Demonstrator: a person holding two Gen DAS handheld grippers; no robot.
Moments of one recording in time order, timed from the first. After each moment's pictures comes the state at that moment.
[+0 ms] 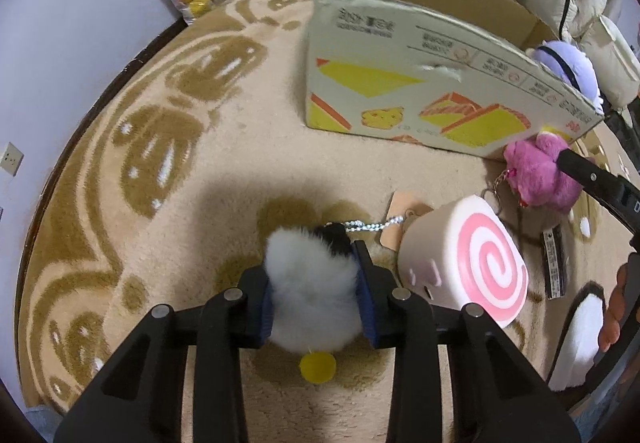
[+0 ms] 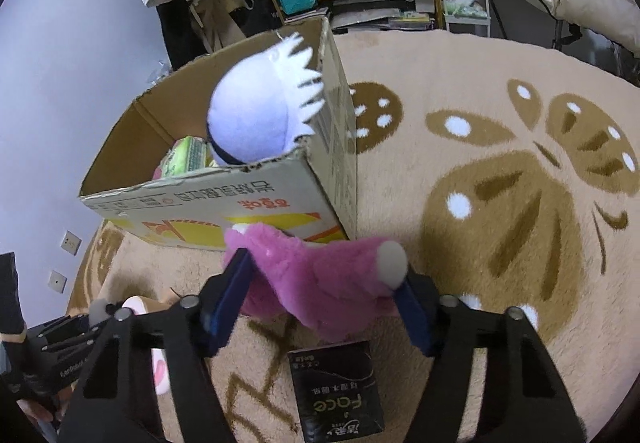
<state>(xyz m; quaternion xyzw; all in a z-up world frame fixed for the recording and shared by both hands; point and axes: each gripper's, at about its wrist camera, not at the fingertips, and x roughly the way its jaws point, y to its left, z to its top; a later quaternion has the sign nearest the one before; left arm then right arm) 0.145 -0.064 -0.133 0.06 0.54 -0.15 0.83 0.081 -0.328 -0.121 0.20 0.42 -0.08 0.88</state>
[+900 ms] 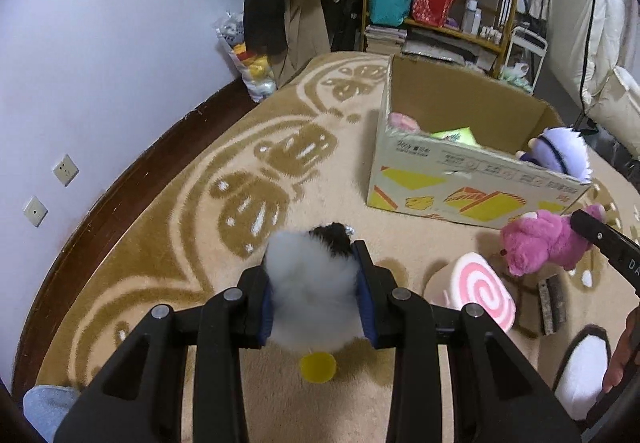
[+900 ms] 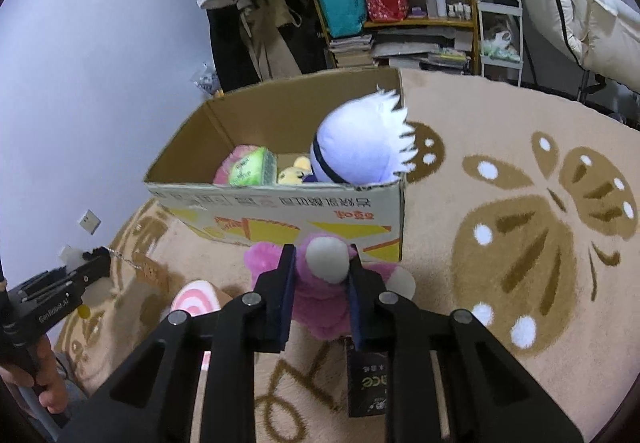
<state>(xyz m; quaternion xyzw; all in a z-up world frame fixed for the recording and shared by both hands) 0.112 -0.026 -0.063 0.04 0.42 -0.08 0.90 0.063 -0.293 -0.081 0.15 0.38 -0.03 0.91</state>
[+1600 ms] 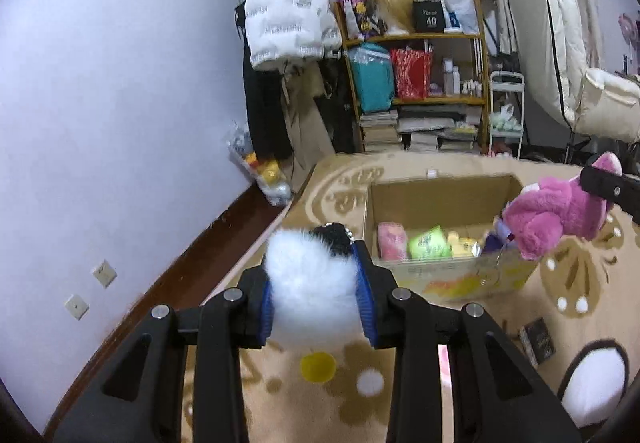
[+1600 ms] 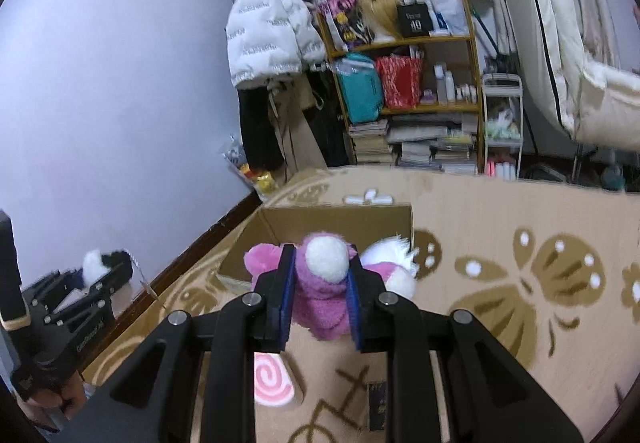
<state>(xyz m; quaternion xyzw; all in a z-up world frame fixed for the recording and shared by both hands) 0.075 -0.062 0.043 0.12 0.25 -0.08 0.96 0.026 -0.282 0.032 0.13 0.25 -0.02 0.96</state>
